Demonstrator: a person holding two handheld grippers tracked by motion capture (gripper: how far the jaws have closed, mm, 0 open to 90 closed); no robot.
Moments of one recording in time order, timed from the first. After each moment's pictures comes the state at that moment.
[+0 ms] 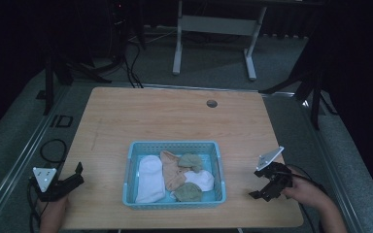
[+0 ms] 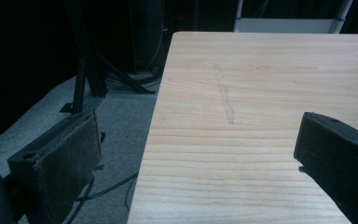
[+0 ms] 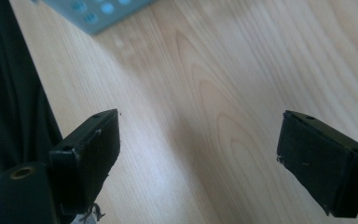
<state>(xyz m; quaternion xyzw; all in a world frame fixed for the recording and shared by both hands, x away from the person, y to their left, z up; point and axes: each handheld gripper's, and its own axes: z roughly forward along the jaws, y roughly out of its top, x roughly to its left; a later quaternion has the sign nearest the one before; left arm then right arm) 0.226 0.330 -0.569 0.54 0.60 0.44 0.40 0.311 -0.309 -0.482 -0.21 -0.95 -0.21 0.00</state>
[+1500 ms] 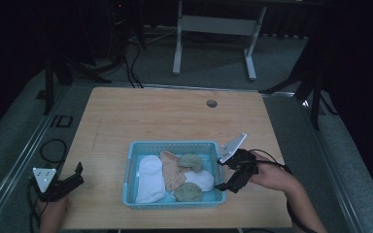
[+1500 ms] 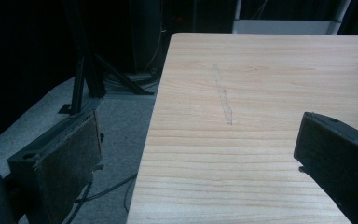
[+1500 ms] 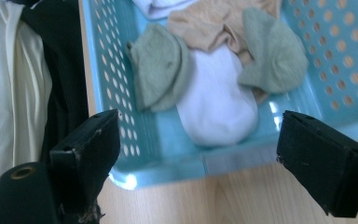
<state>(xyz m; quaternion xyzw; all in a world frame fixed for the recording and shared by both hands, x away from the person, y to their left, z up) 0.225 0.331 -0.569 0.54 0.60 0.44 0.40 0.315 -0.194 -0.432 -0.07 -0.96 -0.26 0.01</state>
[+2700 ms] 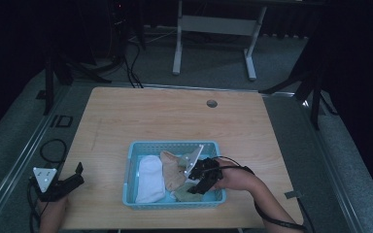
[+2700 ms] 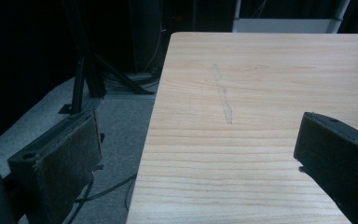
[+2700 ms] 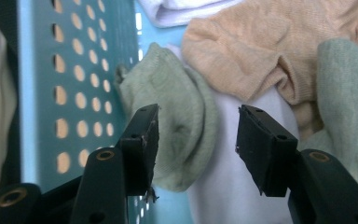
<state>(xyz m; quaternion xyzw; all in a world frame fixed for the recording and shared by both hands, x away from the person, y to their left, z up) 0.225 0.330 -0.569 0.55 0.59 0.44 0.40 0.320 -0.112 -0.492 -0.03 -0.98 -0.20 0.02</state>
